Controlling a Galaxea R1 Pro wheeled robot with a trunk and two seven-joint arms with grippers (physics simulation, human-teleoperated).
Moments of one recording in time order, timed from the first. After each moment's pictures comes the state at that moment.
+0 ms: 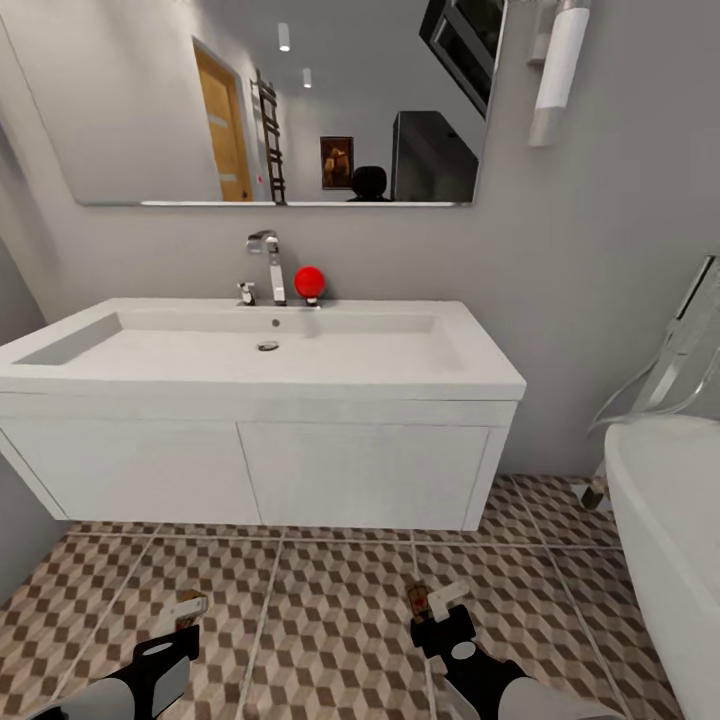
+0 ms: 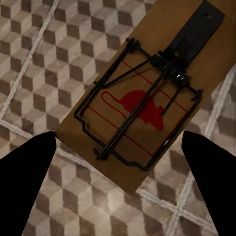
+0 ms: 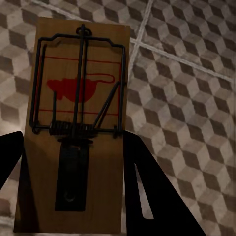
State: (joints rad) left arm -0.65 0.12 -1.08 -0.04 1.28 -0.10 0.30; right arm -0.65 0.14 0.05 -0.02 0.32 -0.17 -0.18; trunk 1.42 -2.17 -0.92
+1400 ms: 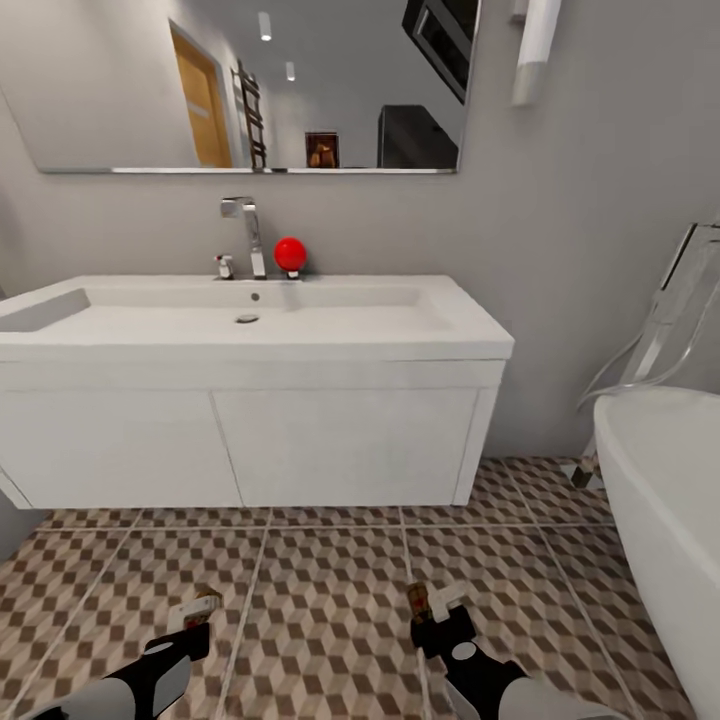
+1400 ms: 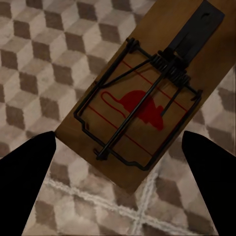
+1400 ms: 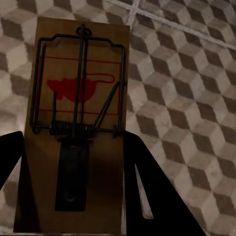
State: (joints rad) left arm -0.65 0.11 -1.08 -0.04 1.29 -0.09 0.19; right arm -0.65 0.14 0.05 -0.02 0.31 -0.17 -0.18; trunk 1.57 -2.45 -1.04
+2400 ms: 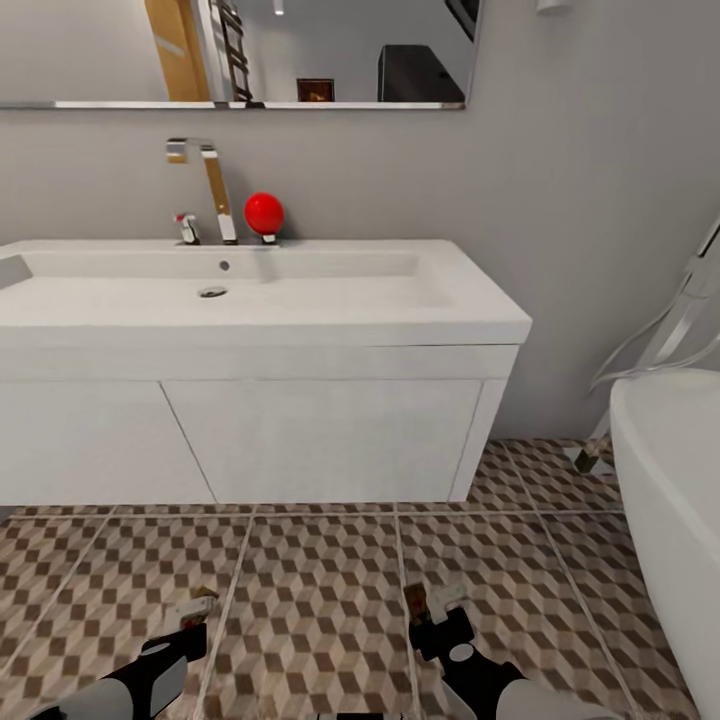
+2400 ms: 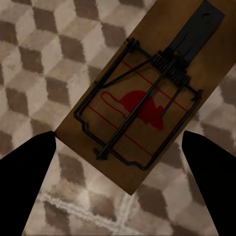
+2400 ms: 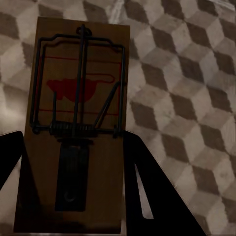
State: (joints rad) left arm -0.65 0.12 -1.08 -0.03 1.29 -0.10 0.19; right arm -0.65 0.15 0.05 -0.01 0.31 -0.16 -0.19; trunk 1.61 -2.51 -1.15
